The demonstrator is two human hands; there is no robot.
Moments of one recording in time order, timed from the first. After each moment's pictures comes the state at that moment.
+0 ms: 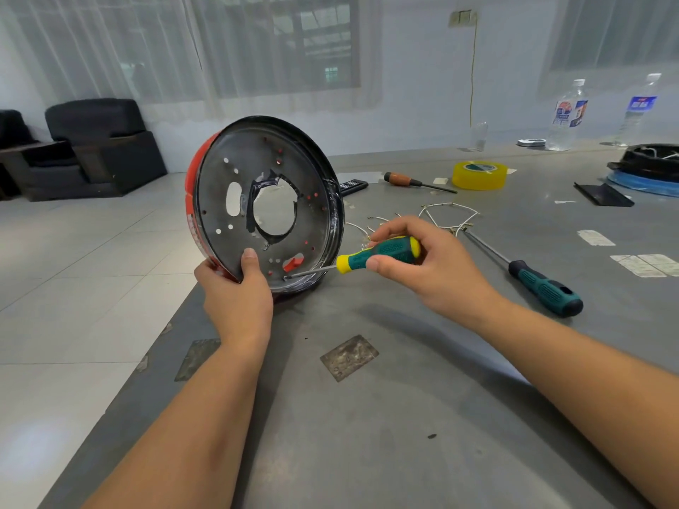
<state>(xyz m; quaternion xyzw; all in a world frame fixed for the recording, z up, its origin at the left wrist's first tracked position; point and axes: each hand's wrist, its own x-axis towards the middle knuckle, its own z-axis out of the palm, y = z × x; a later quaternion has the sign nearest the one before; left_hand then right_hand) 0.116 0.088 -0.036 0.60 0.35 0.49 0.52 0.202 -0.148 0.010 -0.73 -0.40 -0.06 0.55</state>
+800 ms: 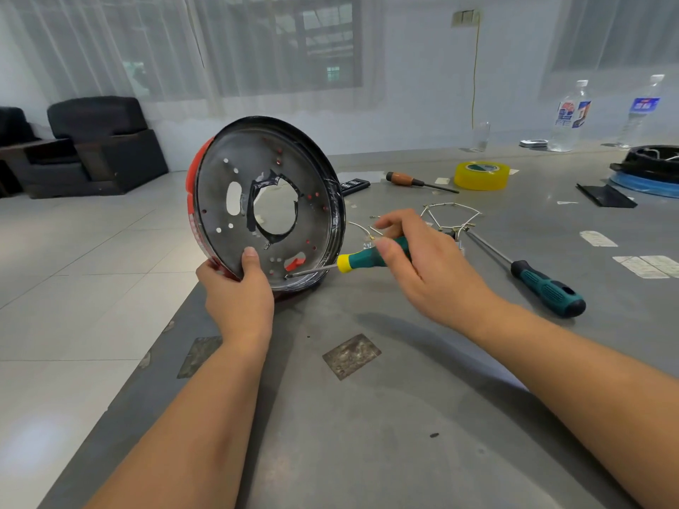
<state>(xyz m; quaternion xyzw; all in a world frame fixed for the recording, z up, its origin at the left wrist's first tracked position) 0.114 0.086 -0.033 0.59 0.36 0.48 0.54 0.195 -0.144 0.013 -0.78 -0.45 -0.18 0.40</state>
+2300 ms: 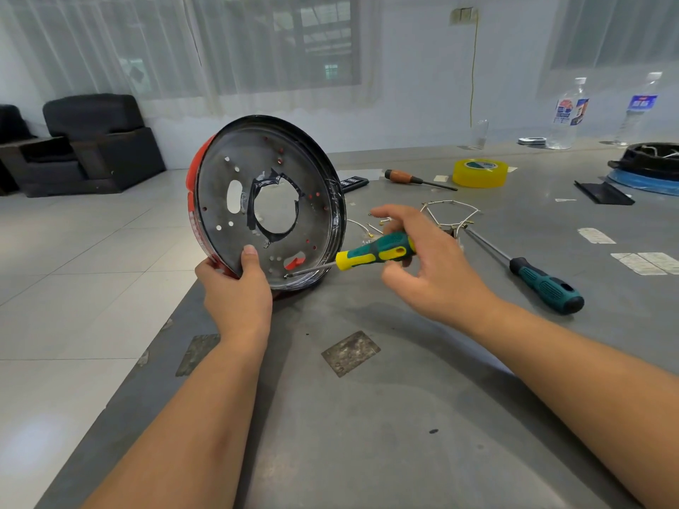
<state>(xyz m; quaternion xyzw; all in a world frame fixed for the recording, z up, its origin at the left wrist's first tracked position) 0.117 0.092 -0.039 0.59 0.36 0.48 0.54 0.196 -0.145 0.009 -0.76 -0.45 -0.17 0.44</state>
